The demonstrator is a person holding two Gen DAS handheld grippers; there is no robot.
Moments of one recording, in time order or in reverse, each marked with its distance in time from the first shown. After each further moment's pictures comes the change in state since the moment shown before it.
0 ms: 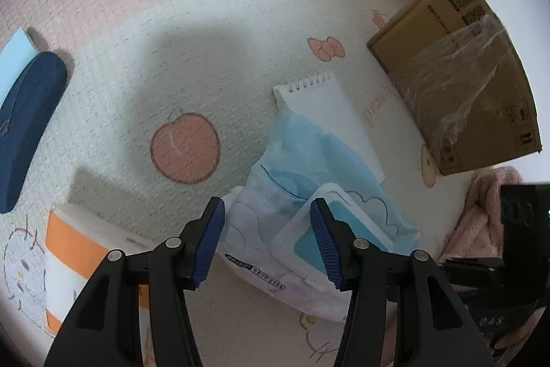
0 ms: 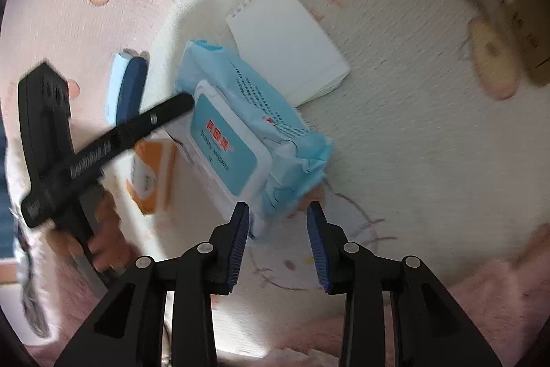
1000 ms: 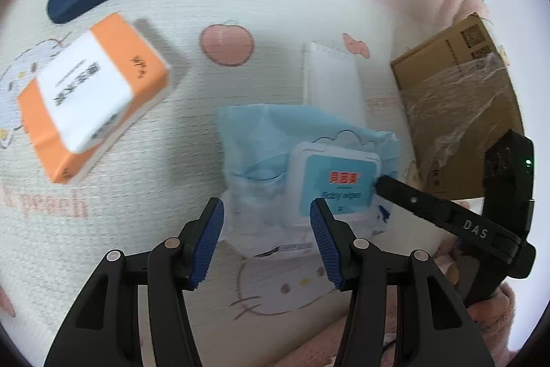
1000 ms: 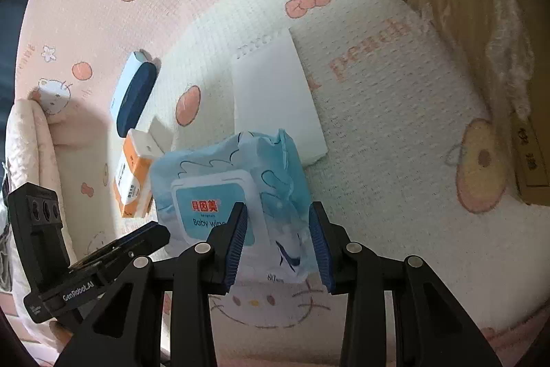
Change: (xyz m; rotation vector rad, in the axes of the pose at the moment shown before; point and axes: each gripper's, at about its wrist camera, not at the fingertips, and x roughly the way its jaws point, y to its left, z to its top) left arm -0.016 -0.027 -0.093 -0.421 -0.104 0.015; right arm -0.019 -0.013 0.034 -0.249 -0.110 0.004
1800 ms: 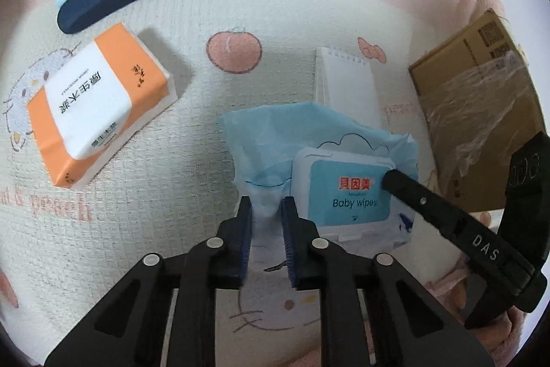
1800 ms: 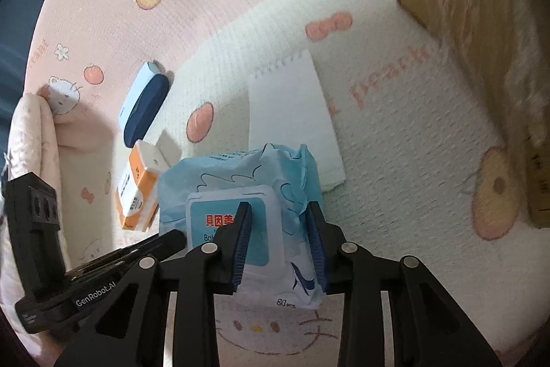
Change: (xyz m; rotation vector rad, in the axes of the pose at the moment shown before) left arm 0.005 -0.013 0.002 -0.006 -0.047 0.115; right arm -0.009 0.012 -0.004 -0.052 -0.147 -0.005
